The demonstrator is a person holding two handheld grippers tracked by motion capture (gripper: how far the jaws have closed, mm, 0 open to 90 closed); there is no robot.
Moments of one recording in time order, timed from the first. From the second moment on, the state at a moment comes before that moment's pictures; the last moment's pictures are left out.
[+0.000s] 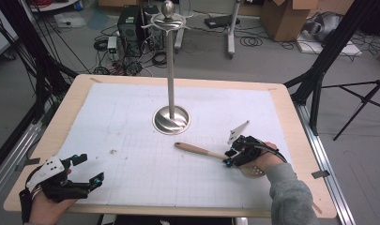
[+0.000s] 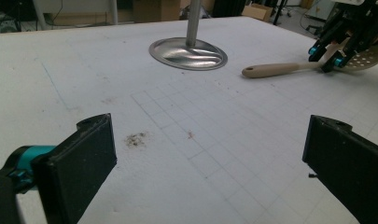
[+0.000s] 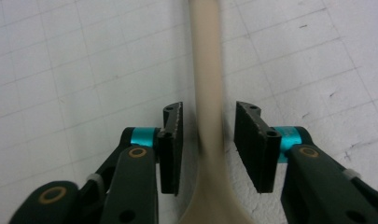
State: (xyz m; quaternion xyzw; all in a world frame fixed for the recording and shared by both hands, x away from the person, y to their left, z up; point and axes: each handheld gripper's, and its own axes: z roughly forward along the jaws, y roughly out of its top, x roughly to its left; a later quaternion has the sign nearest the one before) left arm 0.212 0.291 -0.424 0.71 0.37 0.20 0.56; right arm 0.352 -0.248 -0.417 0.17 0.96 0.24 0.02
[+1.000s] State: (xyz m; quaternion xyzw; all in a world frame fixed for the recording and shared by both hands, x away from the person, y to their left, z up) left arm 0.211 0.293 -0.423 0.71 0.37 0.21 0.56; right arm 0.349 -0.247 -0.413 0.17 0.96 0.23 0.03
